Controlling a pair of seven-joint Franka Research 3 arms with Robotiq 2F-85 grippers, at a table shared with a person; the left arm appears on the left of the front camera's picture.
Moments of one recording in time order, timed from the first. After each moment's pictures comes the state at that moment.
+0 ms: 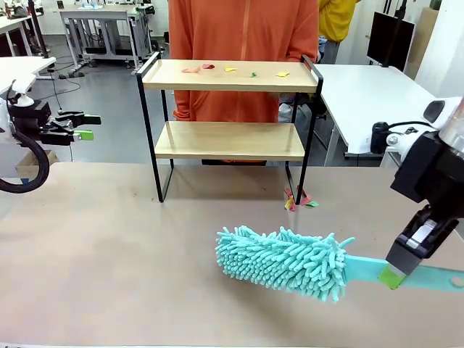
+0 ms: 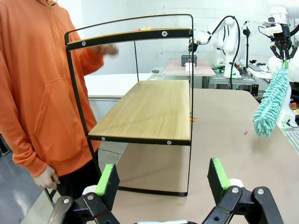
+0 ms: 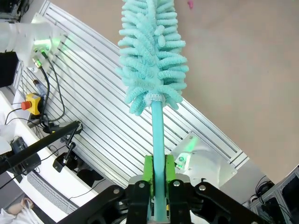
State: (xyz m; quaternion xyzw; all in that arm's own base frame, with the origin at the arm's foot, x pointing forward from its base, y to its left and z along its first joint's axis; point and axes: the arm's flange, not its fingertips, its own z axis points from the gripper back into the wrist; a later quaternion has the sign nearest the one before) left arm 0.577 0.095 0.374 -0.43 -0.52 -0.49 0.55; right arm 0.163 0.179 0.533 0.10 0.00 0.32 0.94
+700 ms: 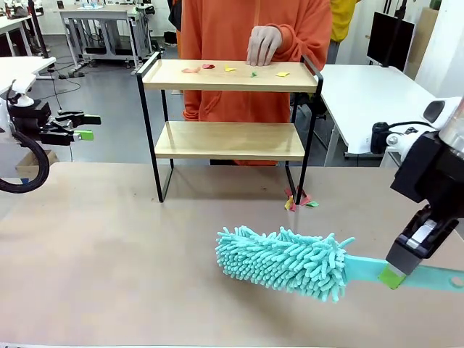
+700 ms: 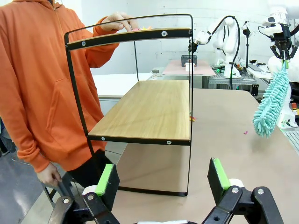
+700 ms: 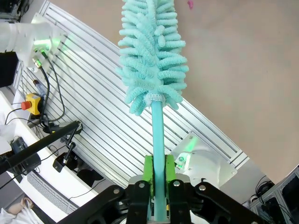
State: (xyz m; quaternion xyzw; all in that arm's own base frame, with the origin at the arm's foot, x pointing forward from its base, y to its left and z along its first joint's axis) left arm 0.577 0.095 0.374 -0.43 -0.52 -0.49 0.55; right arm 0.163 0.179 0.533 0.10 0.00 0.32 0.94
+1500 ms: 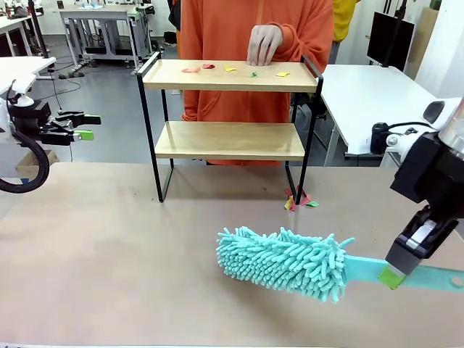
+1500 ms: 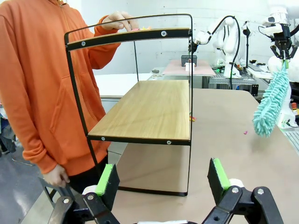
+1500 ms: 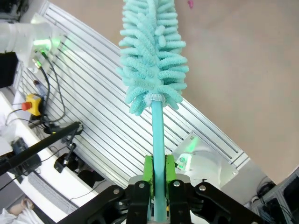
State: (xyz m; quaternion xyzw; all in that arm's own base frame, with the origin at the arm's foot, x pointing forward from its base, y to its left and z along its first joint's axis) left arm 0.577 0.095 0.374 -0.43 -0.52 -0.49 0.55; right arm 0.161 0.180 0.539 0.11 0.00 0.31 0.94
